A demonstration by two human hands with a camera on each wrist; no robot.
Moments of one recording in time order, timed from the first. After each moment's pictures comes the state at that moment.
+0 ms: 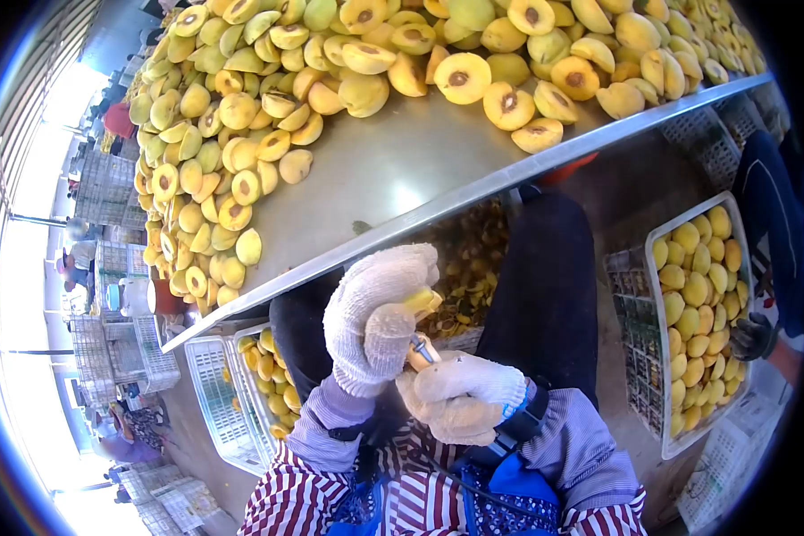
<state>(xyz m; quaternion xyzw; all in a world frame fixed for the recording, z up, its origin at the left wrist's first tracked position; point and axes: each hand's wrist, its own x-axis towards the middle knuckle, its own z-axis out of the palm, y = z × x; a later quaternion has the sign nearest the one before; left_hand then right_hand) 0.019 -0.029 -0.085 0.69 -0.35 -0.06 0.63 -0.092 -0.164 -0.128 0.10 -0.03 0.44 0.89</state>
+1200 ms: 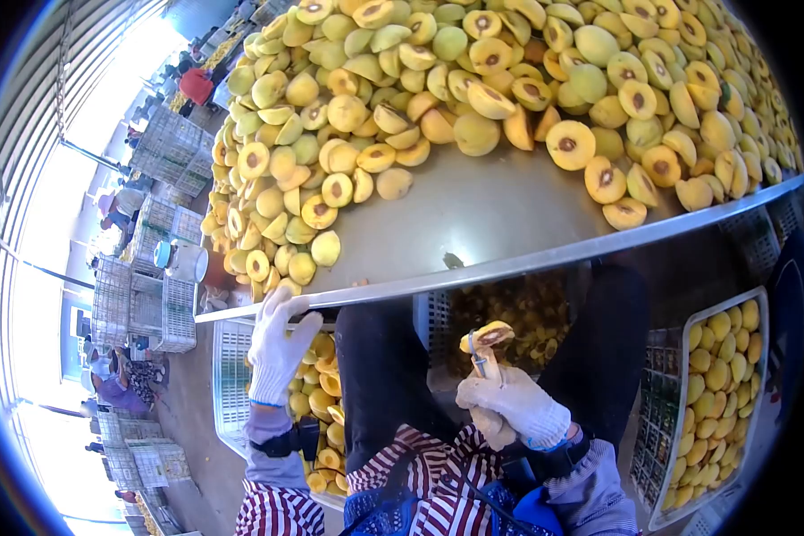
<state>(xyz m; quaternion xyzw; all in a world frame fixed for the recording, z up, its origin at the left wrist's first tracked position) 0.052 0.186 -0.063 0.96 -0.19 0.18 0.09 -0.063 -0.144 -0.093 -0.43 0.22 0.36 0.80</state>
